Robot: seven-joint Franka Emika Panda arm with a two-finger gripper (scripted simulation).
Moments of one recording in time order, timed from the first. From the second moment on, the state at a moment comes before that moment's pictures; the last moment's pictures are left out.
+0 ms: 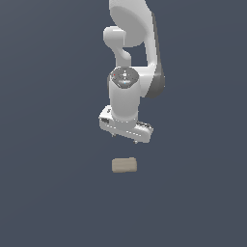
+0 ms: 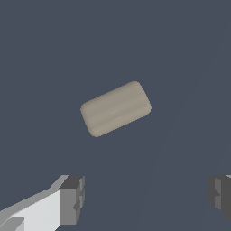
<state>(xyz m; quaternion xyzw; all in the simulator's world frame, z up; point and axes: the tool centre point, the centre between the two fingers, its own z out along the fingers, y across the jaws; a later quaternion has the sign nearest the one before) 0.021 0.005 0.152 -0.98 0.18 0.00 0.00</state>
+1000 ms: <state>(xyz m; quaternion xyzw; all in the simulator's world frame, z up) 0.054 0.003 0.110 -0.89 0.45 0.00 0.01</state>
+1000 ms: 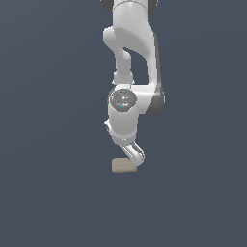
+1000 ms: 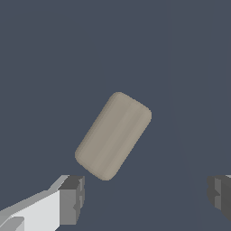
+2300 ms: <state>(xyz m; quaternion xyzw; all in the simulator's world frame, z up) 0.083 0.005 0.065 -0.74 0.68 0.00 0.00</state>
